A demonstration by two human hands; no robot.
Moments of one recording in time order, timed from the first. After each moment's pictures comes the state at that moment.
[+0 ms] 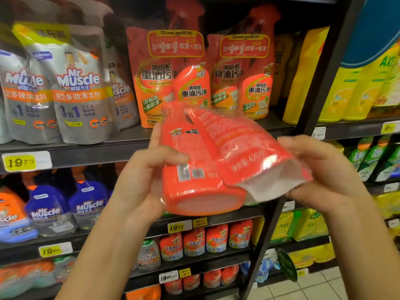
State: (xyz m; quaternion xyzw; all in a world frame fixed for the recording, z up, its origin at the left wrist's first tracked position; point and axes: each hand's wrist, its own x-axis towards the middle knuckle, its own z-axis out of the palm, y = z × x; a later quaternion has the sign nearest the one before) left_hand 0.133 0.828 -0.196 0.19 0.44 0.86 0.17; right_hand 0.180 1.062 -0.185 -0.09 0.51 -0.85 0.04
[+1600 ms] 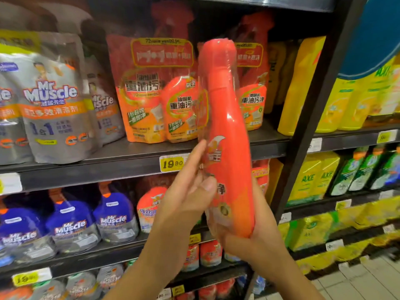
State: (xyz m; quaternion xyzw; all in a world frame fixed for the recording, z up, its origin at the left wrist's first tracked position) left_hand 0.111 0.884 -0.229 0.28 0.66 0.70 0.04; right_hand 0.160 1.010 -0.258 -0.18 0.67 -0.71 -0.15
